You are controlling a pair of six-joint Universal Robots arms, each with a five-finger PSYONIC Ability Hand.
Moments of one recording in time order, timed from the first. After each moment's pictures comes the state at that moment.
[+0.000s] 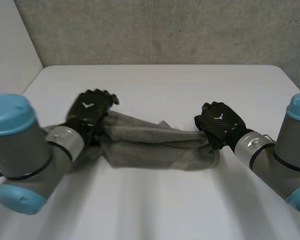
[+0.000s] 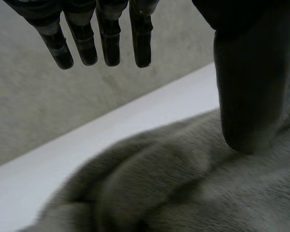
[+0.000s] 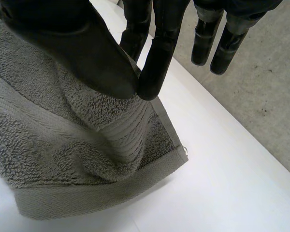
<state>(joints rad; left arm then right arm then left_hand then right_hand) 4.26 -1.93 -1.65 3.41 -1.47 3.26 1.91 -1.18 1.64 -0.15 1.23 2.64 0.34 0.34 0.22 0.23 0.18 1.33 1.32 0.22 0.25 1.16</state>
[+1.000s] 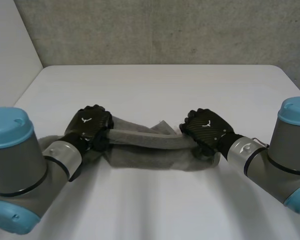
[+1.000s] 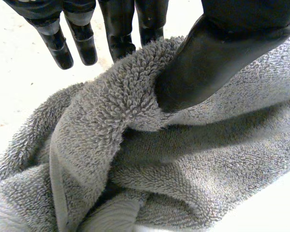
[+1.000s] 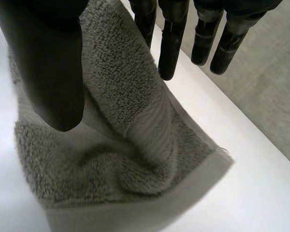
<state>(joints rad) 4.27 -1.85 -1.77 3.37 -1.47 3.17 1.92 -1.14 1.63 -0.14 1.11 2.58 1.26 1.32 0.22 0.23 1.14 0.59 0.62 0.22 0.25 0.39</state>
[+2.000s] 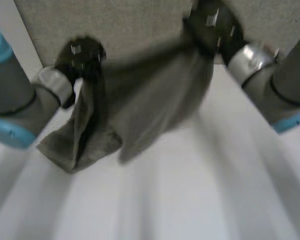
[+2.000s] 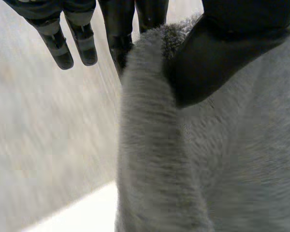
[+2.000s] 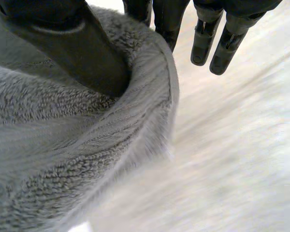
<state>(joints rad) 4.37 -2.02 -1.22 3.28 -1.34 3.18 1.98 -1.13 1.12 -0.31 1.19 2.61 1.27 1.33 0.22 0.23 1.15 1.32 1.32 0.22 0.25 1.16</state>
